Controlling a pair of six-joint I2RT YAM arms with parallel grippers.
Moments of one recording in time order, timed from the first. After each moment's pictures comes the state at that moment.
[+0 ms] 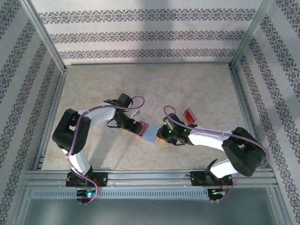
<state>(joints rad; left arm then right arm) -0.45 1.76 1.06 -0.67 0.39 -0.07 0.74 1.44 0.60 -0.14 -0.15 1.15</state>
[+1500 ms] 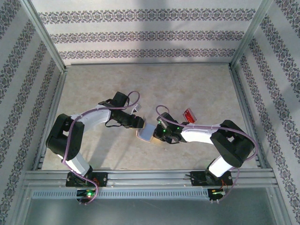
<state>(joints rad) -0.43 1.66 0.99 -0.49 0.74 -0.28 0.78 1.59 0.68 -0.09 -0.14 1.12</state>
